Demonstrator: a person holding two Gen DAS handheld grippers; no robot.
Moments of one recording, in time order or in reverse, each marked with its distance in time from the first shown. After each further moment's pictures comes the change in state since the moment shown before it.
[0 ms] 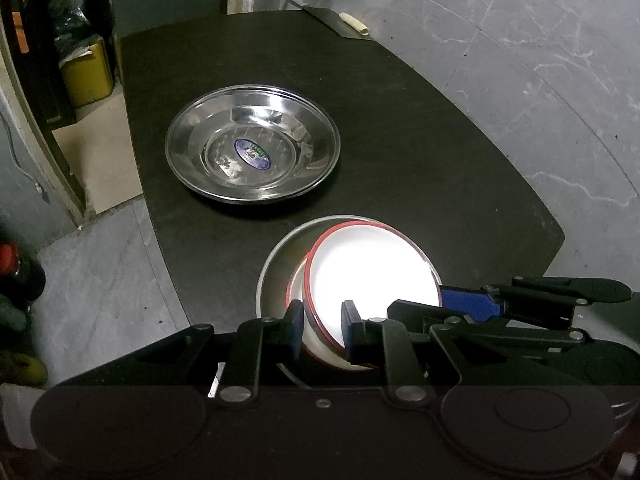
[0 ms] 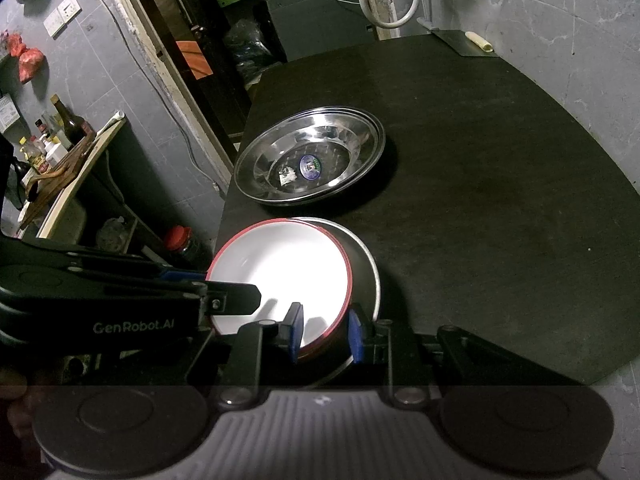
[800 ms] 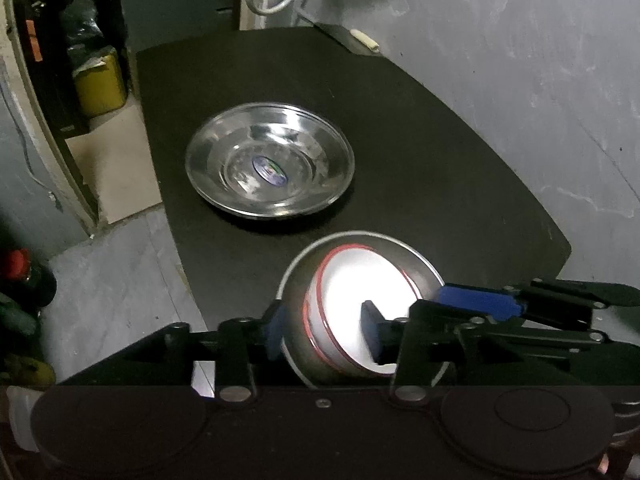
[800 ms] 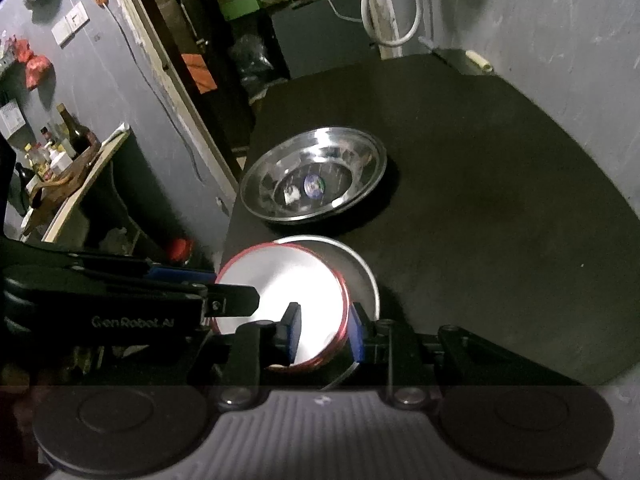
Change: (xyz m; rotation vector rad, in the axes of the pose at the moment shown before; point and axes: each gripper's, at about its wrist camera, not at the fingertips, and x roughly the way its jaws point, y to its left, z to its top) left arm -0.013 0.004 -0.001 -0.012 -0.050 0.033; right arm -0.016 0.002 0.000 -0.008 -0.068 -0.004
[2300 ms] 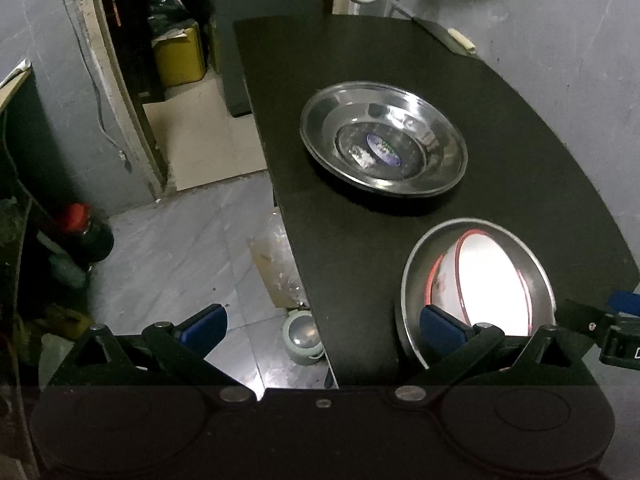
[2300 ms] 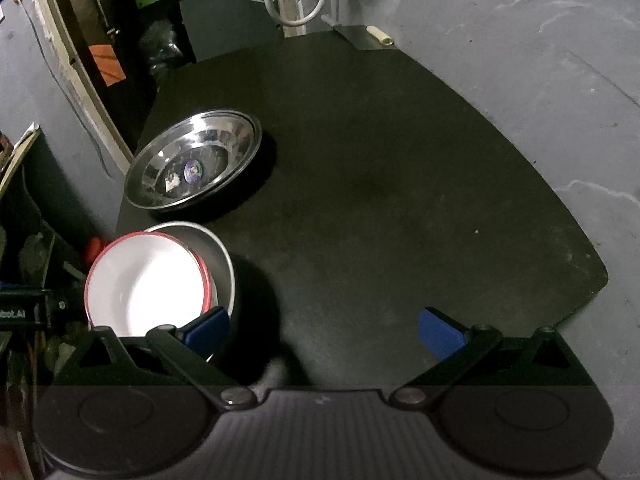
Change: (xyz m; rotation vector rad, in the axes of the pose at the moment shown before) left arm 0.007 0.041 -0.017 -0.138 0.028 0.198; right arm 0.010 -0.046 -0.002 0.077 0.091 -0.255
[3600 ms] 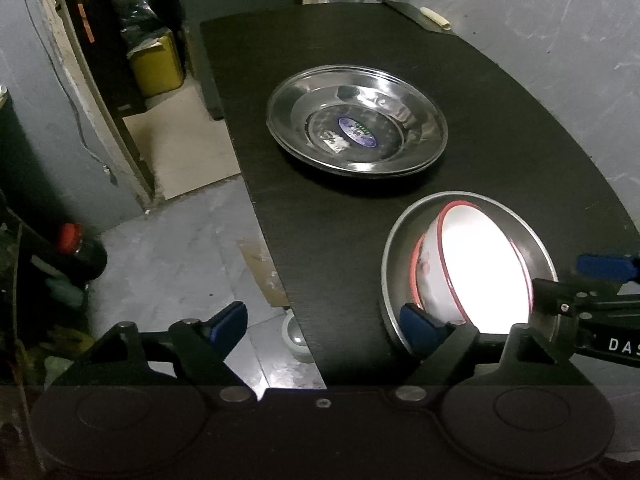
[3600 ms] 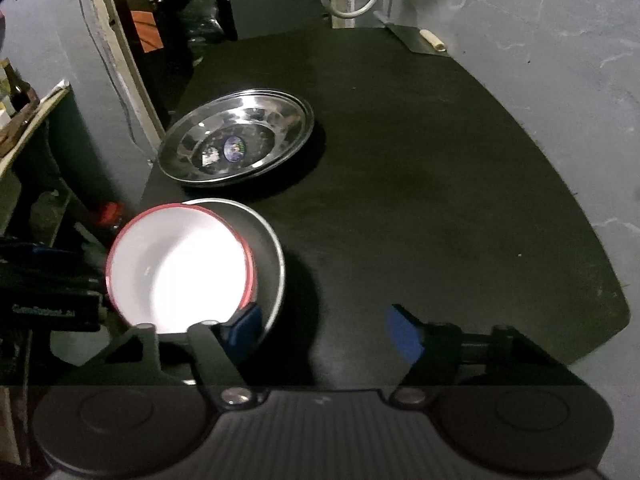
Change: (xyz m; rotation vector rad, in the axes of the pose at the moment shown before) left arm 0.012 -0.012 -0.002 0.093 0.015 -0.021; right arm 0.010 0.024 0.004 -0.134 0.016 0.054
